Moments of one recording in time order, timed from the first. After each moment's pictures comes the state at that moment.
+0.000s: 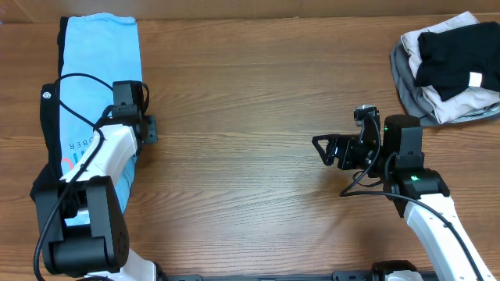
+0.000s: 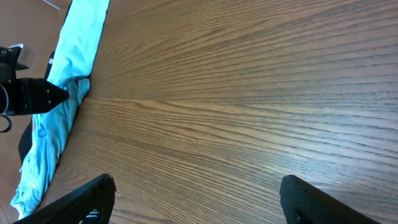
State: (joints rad) left arm 0.08 1.76 1.04 -0.41 -0.30 -0.02; right arm 0.07 1.16 0.69 -0.32 -0.54 0.26
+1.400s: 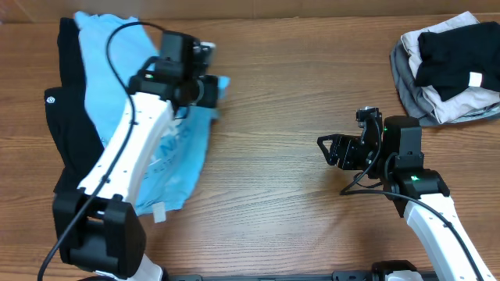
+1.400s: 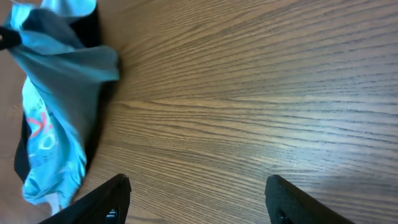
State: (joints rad) left arm -0.25 1.75 1.49 -0.71 0.17 -0.07; right arm 0.07 1.16 0.69 -0.35 -0.48 0.30
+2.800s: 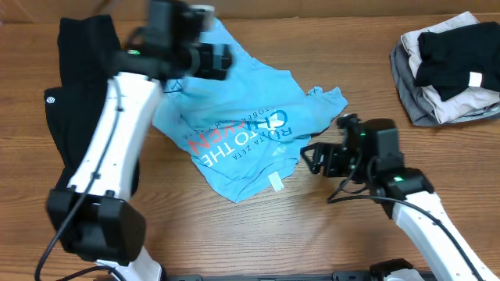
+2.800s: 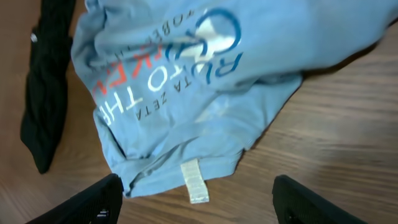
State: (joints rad) left arm -0.14 1.82 1.76 -0.84 0.27 -0.08; right arm 0.25 1.20 0.69 -0.38 -0.42 0.37
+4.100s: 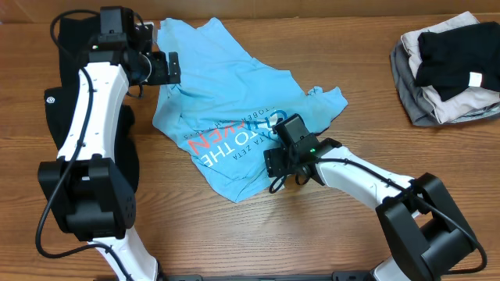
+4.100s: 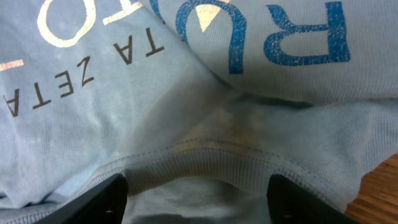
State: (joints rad) left arm 0.04 1.97 1.76 -0.88 0.16 -0.05; right arm 0.58 1.75 0.94 -0.36 -0.05 0.36
